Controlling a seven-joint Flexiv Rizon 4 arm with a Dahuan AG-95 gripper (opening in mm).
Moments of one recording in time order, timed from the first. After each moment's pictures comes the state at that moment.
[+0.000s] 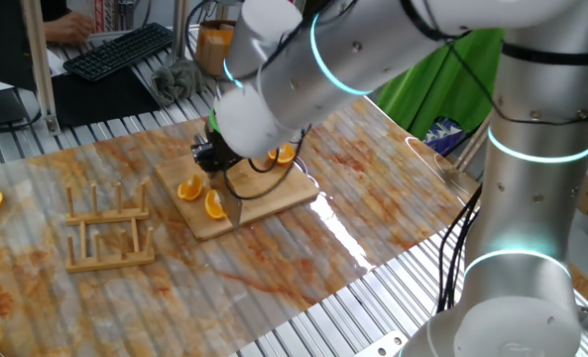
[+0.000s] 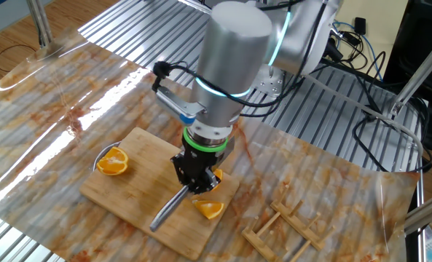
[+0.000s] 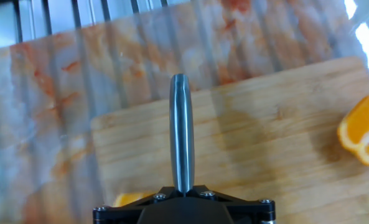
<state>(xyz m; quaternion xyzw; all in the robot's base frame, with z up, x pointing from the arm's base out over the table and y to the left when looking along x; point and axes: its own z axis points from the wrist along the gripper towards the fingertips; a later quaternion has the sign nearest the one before) 0.595 0.070 0.057 0.09 0.99 0.02 0.11</state>
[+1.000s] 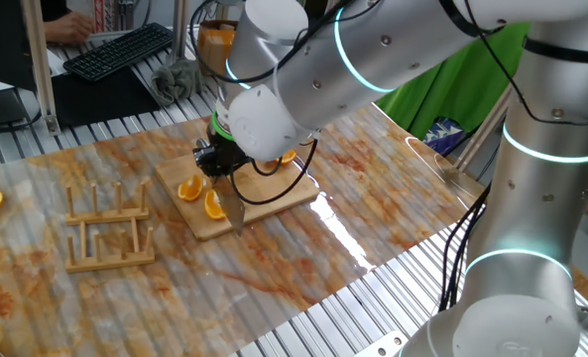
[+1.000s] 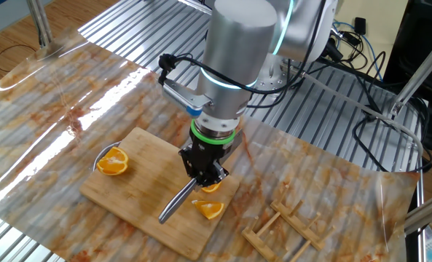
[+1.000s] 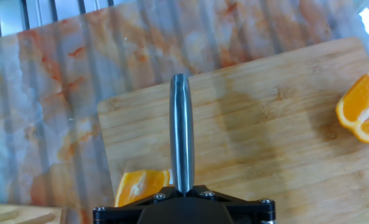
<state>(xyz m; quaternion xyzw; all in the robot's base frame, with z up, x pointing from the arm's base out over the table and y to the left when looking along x) 0.573 0.077 0.060 0.10 0.99 0.02 0.11</state>
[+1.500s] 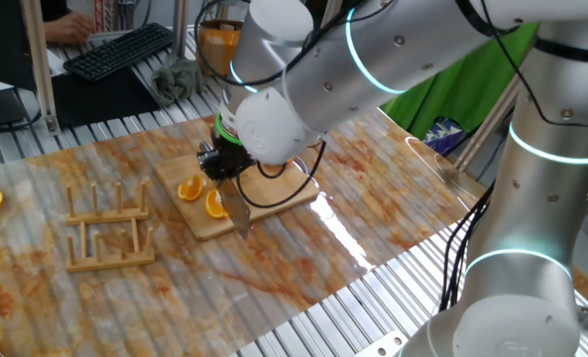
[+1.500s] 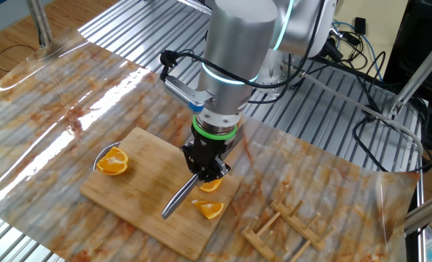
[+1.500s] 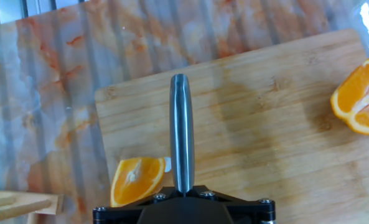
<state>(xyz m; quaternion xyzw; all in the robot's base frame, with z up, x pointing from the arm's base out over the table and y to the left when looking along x) 0.561 0.075 0.060 0.09 0.99 0.01 0.11</state>
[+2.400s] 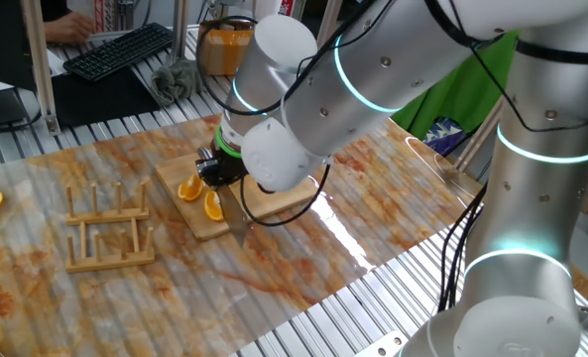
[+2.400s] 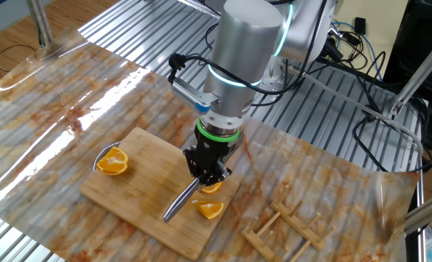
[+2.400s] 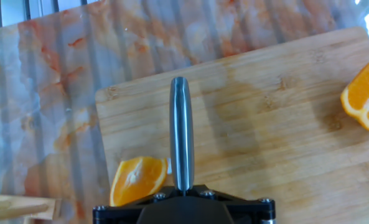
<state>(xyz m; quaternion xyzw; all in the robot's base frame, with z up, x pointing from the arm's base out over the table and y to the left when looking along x) 0.561 0.078 0.043 0.10 0.99 0.02 0.14</state>
